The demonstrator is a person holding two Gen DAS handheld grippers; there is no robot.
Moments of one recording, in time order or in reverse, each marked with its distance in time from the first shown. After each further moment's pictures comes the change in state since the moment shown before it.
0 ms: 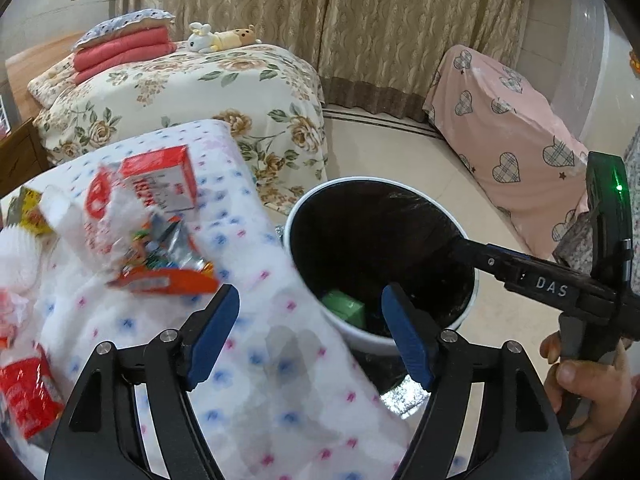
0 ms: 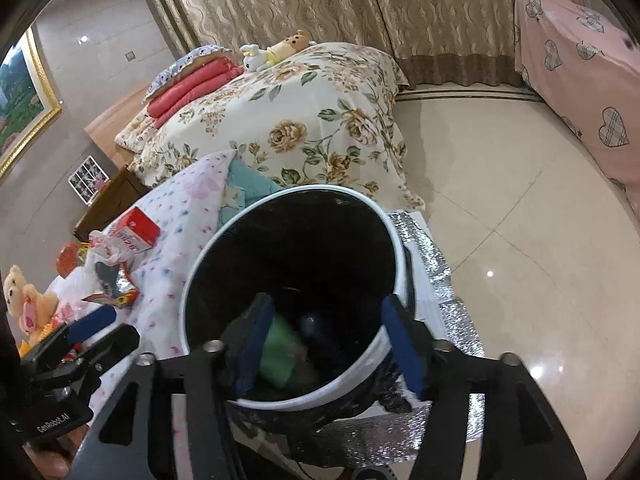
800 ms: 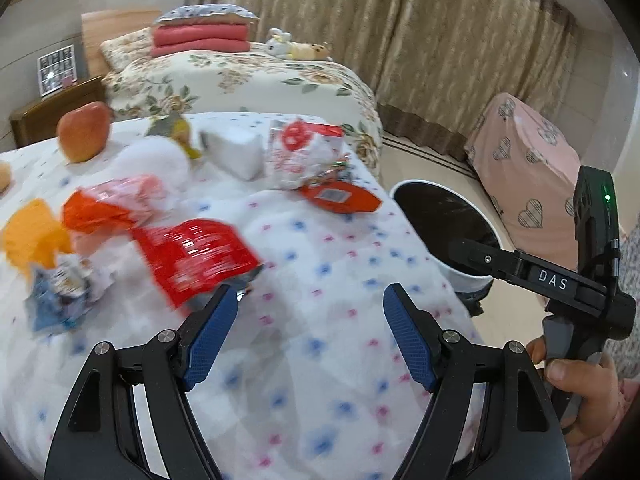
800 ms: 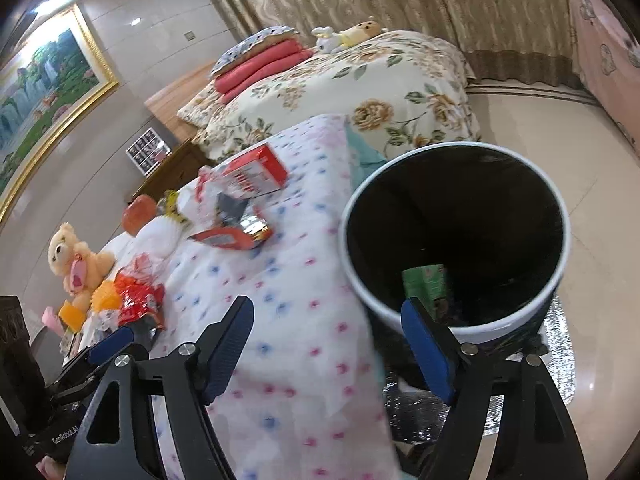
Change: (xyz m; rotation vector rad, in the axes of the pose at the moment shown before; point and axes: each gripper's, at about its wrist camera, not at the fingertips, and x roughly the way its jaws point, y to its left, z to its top) left arm -0.099 0.088 -0.077 -0.194 -0.078 0.099; right arm -0.002 0.105 -0.049 -0.083 0.047 0.190
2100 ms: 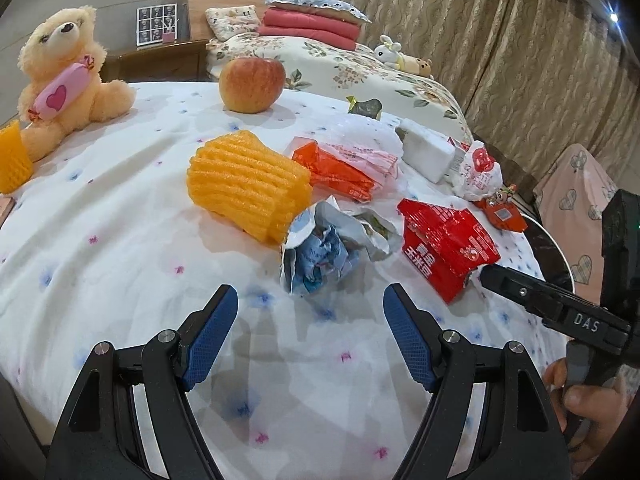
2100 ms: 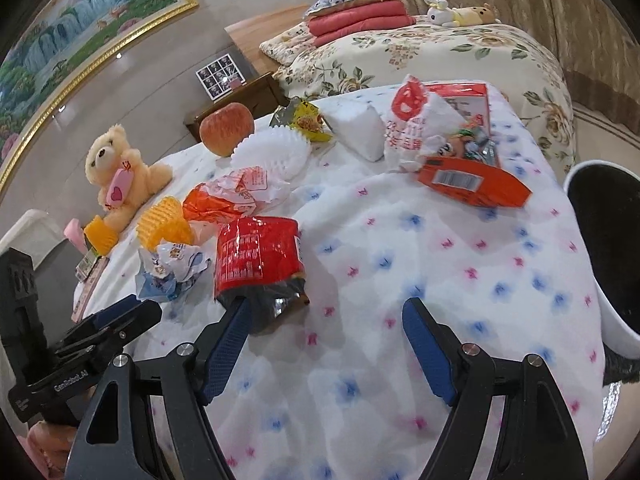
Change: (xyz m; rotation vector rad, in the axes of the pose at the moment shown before) left arm -0.036 0.146 -0.025 -0.222 0.005 0.198; right arm 0.068 0.141 -0.030 -0.258 0.138 0.136
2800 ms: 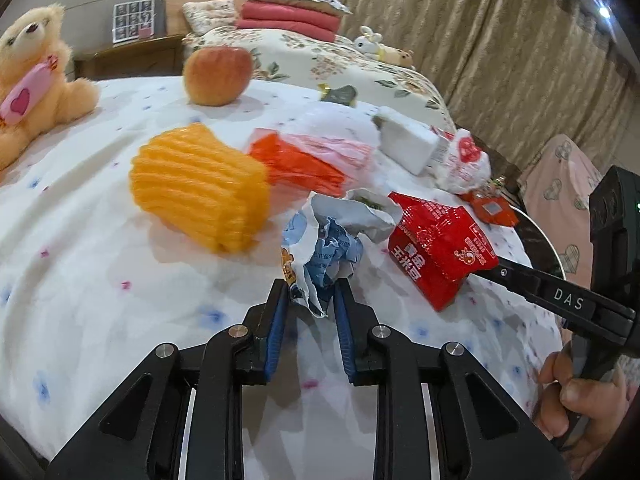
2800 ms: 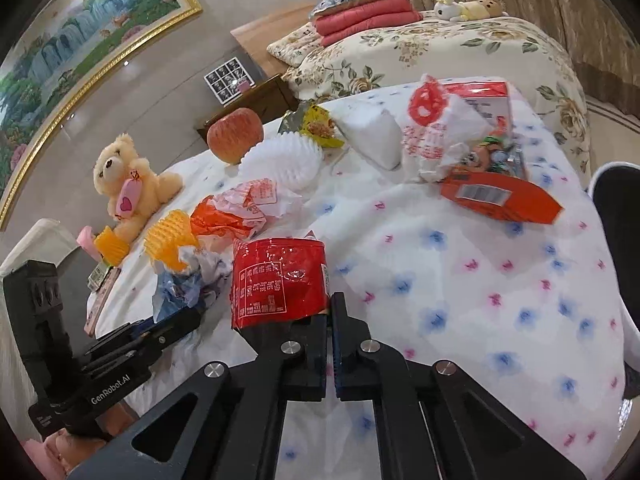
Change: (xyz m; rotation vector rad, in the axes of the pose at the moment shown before) left arm 0.018 -0.017 0.002 0.035 0.022 -0.072; right arm 0.003 -0.008 0.005 0.036 -0.005 0.067
